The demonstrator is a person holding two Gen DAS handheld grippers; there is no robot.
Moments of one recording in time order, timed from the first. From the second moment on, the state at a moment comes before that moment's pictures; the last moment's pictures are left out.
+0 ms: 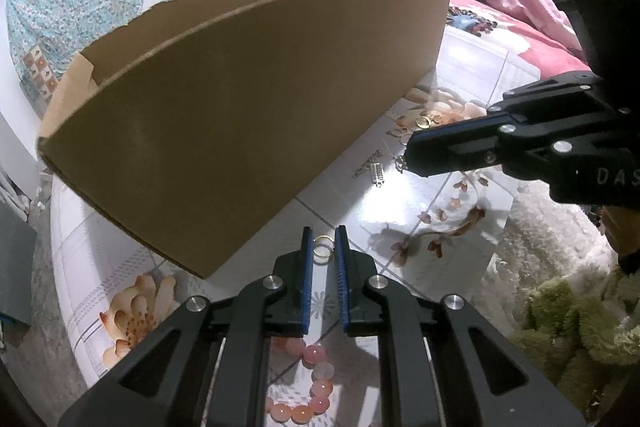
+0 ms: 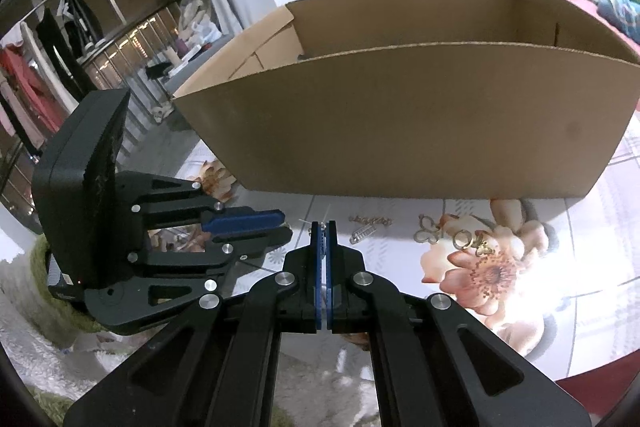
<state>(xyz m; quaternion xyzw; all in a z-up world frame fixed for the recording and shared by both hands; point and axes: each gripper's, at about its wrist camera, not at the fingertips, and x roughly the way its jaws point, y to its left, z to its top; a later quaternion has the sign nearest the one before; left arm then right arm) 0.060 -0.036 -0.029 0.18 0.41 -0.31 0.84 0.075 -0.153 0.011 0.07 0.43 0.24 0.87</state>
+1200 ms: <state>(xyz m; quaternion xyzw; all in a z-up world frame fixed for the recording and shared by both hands) 0.194 -0.069 0.067 -0.01 0.41 -0.29 0.86 0.179 -0.251 0.081 0.15 0.35 0.20 0.90</state>
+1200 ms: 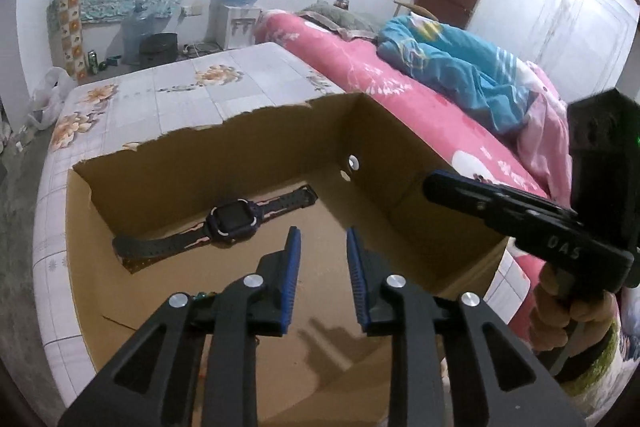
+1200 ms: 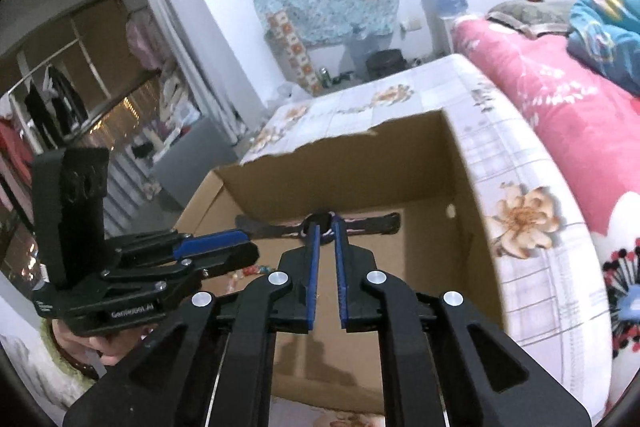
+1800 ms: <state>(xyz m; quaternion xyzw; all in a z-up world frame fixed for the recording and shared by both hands) 0.127 -0.031 0.100 -0.03 0.35 -0.30 0.88 0.100 -0.294 0.113 0.17 0.29 0.16 0.93</state>
